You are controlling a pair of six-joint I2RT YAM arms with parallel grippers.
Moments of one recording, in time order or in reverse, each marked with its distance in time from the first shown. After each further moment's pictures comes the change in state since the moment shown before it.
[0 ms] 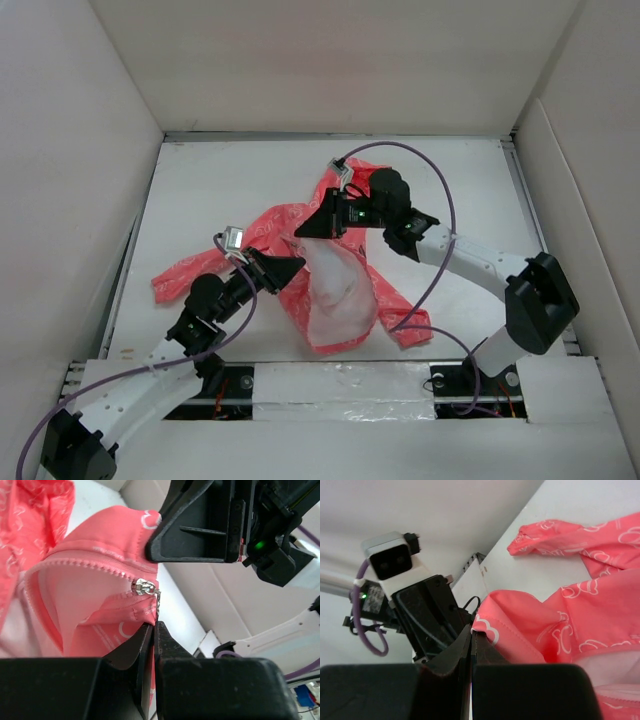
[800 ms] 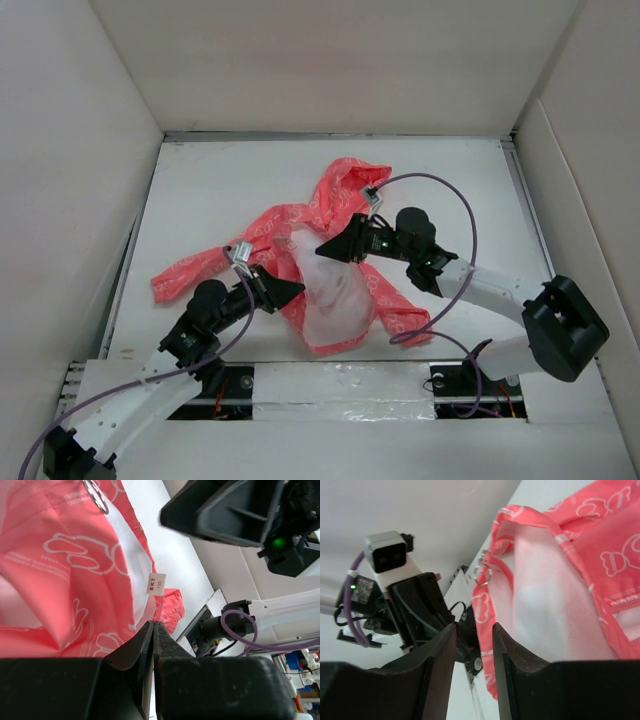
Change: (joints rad) left arm -0.009 -0.135 -0.019 -0.318 0.084 0.007; right arm -0.004 -0.154 -0.406 0.298 0.121 0.083
